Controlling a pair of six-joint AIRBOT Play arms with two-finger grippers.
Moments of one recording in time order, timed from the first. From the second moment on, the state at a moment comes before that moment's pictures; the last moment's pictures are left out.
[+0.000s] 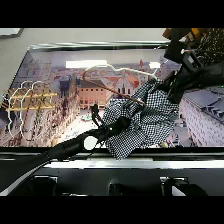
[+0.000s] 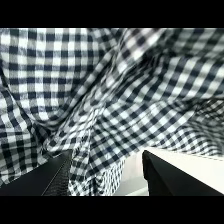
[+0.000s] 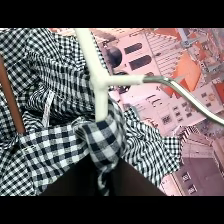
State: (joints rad) left arm -0.95 -1.39 0.89 0.71 0.02 -2.09; right arm 0.02 -1.15 1.54 -1.09 1.40 0.44
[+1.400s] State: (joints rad) left arm -0.97 -1.45 0.88 0.71 0.02 -2.19; right arm 0.02 -1.15 1.54 -1.11 1.40 0.46
